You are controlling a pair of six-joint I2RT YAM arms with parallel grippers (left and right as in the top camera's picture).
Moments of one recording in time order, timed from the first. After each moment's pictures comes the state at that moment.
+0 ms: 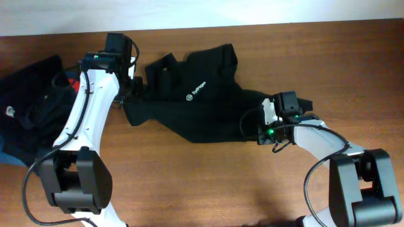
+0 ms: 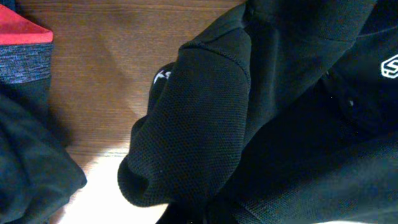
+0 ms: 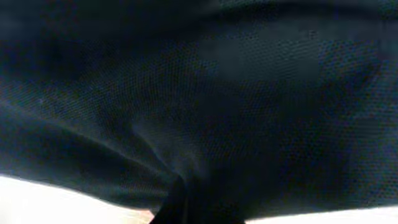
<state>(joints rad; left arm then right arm) -0.11 1.91 1.70 -1.14 -0.12 -0.09 0.11 1.68 0.84 -0.48 -0.24 0.05</state>
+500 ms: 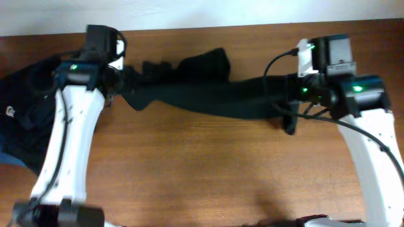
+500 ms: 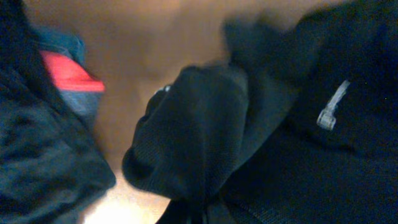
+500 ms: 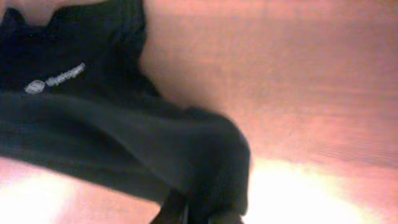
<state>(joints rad) -0.11 1.67 1.72 -1.10 -0.11 -0.10 0.11 1.44 1.61 -1.15 0.02 0.05</state>
